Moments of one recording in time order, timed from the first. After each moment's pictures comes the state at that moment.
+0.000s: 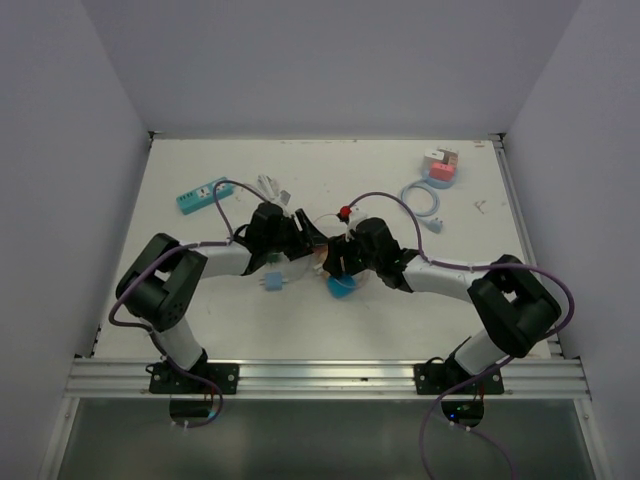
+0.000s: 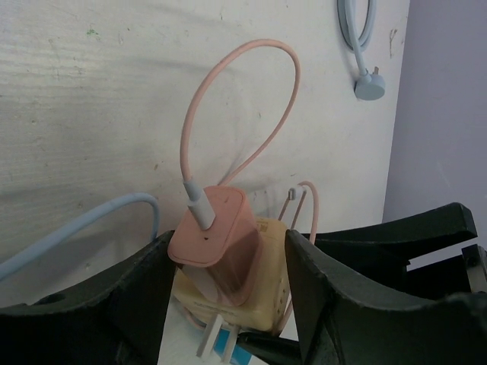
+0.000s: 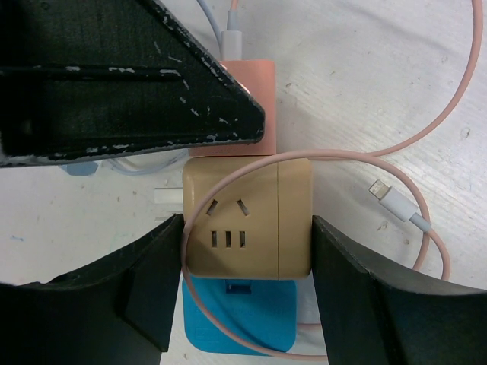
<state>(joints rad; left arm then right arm) -0.52 1.71 0.77 0.36 0.31 -0.97 0.71 1.56 0.73 0.19 -0.09 0.32</state>
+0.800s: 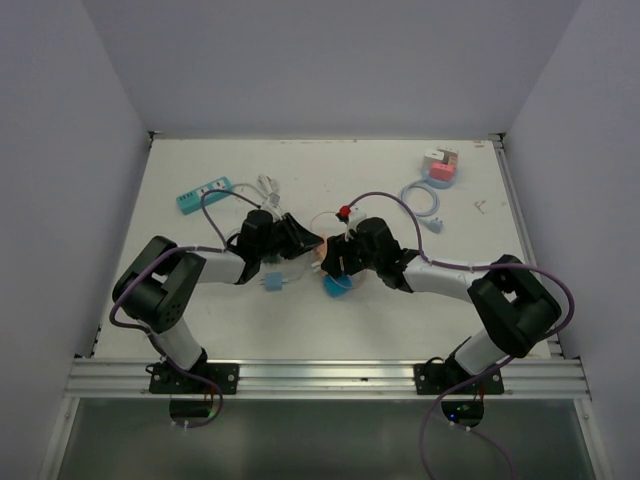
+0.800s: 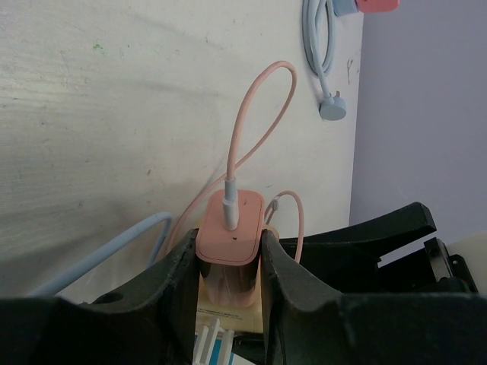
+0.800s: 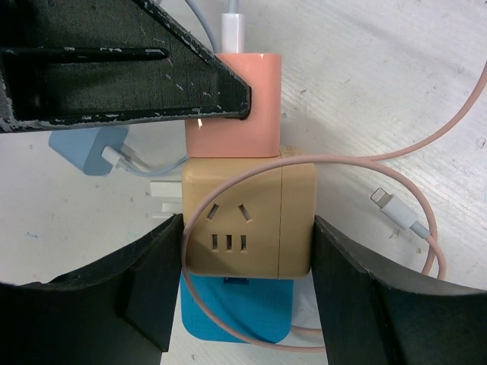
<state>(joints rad) -0.49 1.71 0.66 0.59 0.30 -1.06 0.70 1.56 0.72 0.21 -0.12 0.33</state>
